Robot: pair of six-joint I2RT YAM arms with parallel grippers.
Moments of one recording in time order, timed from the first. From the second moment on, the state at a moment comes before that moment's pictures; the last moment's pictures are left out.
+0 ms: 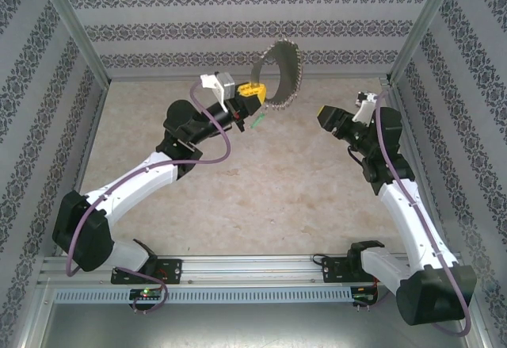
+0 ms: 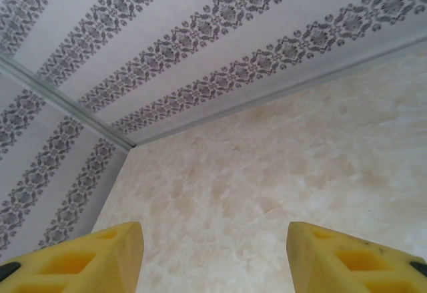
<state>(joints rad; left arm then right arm) -0.59 1.41 1.08 0.68 0.42 -0.26 0.07 1.00 0.86 -0.11 -0.41 0.60</state>
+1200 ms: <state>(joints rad) -0.86 1.43 0.46 0.84 0.18 -0.48 0.07 0.81 0.68 -0.27 -0.41 0.60</state>
